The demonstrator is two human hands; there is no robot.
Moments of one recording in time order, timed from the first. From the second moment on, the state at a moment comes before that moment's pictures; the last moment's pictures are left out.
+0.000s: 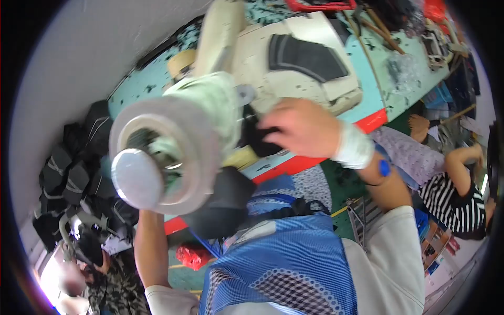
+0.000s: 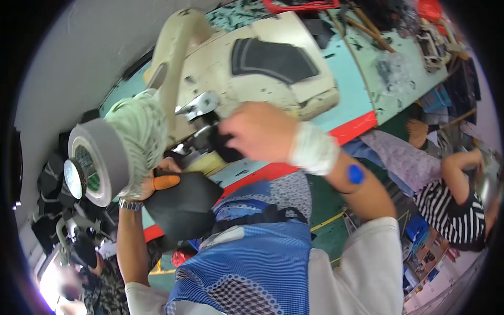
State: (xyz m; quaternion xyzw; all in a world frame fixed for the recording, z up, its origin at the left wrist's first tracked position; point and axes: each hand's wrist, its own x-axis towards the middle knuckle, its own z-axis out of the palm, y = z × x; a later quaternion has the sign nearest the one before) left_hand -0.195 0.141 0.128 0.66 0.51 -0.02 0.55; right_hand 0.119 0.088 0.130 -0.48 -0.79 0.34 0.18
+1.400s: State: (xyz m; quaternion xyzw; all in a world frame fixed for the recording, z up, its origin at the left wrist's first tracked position) left_hand -0.229 0.117 0.038 0.86 0.28 0.05 0.43; right_hand 0.110 0.096 0.142 -0.42 -0.80 0.37 0.21
